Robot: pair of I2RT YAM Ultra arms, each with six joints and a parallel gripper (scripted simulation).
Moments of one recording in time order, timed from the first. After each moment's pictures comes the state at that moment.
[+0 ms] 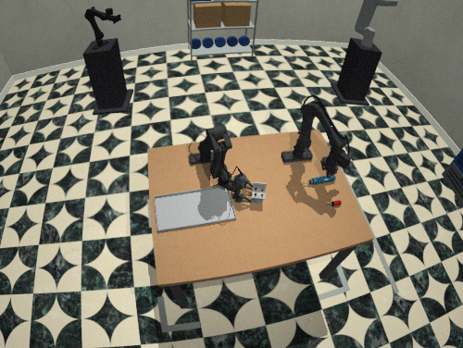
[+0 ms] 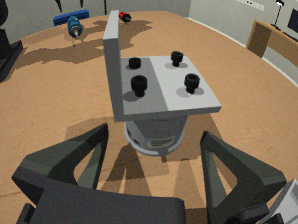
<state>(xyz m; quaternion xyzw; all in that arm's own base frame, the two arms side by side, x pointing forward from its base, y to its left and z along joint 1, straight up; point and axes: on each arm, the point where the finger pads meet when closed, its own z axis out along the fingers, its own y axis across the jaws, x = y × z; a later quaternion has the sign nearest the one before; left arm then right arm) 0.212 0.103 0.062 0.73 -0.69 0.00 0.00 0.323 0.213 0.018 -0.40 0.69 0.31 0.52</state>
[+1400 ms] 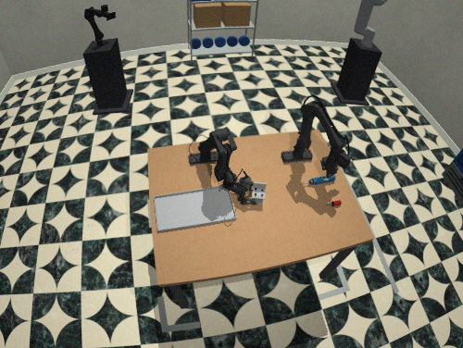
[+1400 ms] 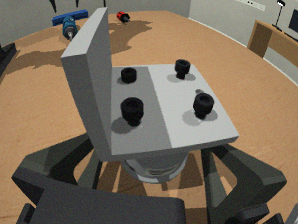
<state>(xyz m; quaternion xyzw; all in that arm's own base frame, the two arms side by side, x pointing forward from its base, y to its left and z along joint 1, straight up) 0.212 0.103 0.062 0.73 -0.69 0.00 0.00 0.337 0.239 0.011 -0.40 0.69 0.31 0.52</state>
